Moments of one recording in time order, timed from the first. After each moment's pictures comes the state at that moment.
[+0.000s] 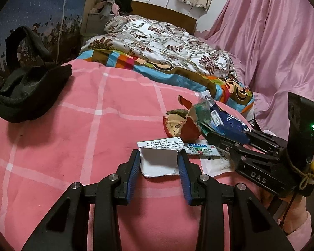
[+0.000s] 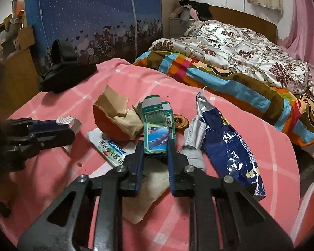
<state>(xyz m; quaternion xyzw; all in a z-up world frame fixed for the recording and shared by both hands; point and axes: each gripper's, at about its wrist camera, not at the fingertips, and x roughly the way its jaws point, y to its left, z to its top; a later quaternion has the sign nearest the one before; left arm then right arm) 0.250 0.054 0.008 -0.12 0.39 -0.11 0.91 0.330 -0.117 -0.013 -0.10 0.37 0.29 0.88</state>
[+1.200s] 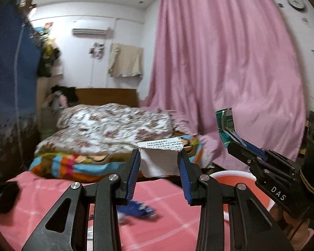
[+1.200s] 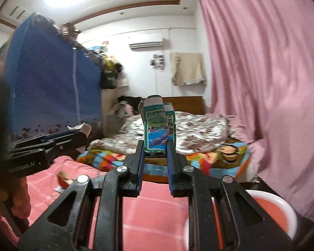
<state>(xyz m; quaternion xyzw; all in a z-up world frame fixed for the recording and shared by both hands) 0.192 -0.123 0.119 0.00 0.09 -0.26 0.96 0.181 -0.336 0.093 0.01 0.04 0.07 1.00</state>
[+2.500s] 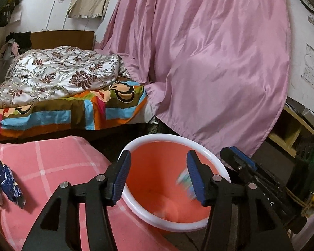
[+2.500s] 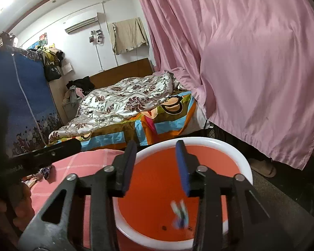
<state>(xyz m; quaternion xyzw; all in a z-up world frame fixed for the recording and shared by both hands) 0.258 -0.289 0.080 -0.03 0.29 -0.39 0.87 0.179 -0.465 0.047 0.13 0.17 -0.06 0.98</state>
